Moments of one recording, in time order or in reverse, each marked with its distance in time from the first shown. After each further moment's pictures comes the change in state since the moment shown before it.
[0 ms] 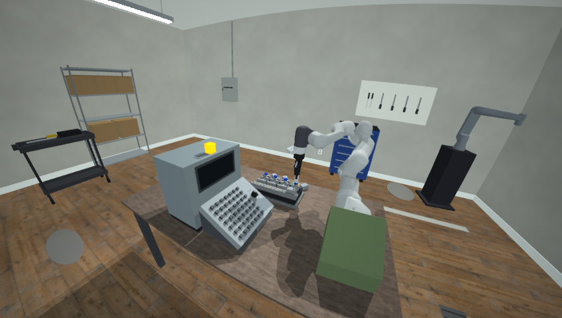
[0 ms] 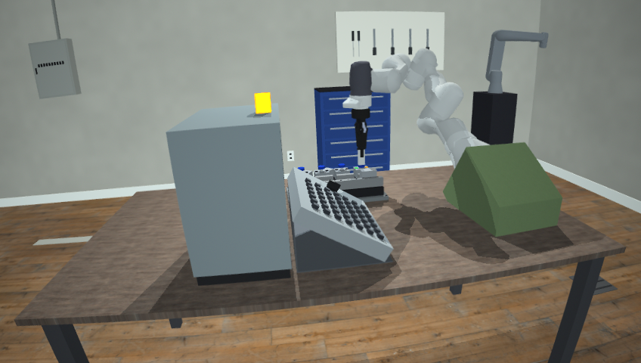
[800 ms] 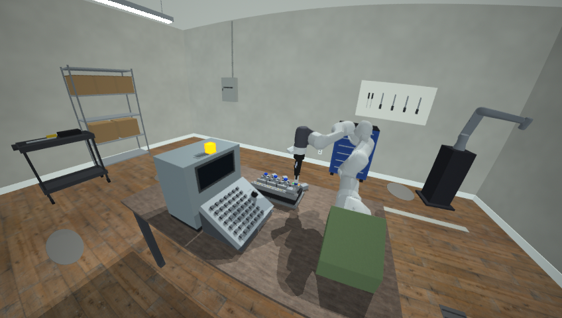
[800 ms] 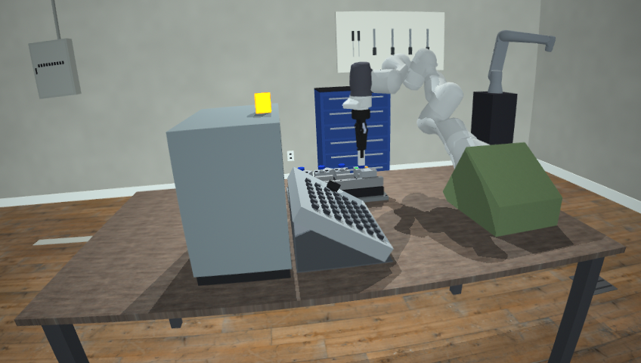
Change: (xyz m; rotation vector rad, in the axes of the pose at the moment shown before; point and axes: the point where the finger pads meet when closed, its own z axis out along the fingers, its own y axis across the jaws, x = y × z) arm 0.000 0.000 0.003 0.000 0.001 0.000
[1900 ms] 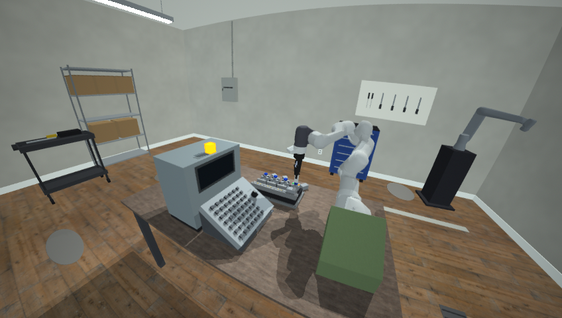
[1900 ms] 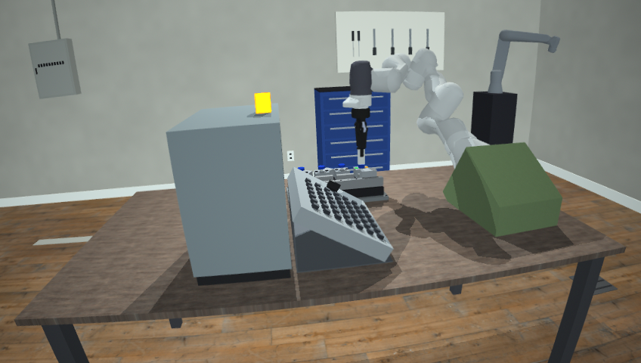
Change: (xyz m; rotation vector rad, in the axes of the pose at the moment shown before) arm 0.001 -0.001 -0.005 0.000 0.002 0.000
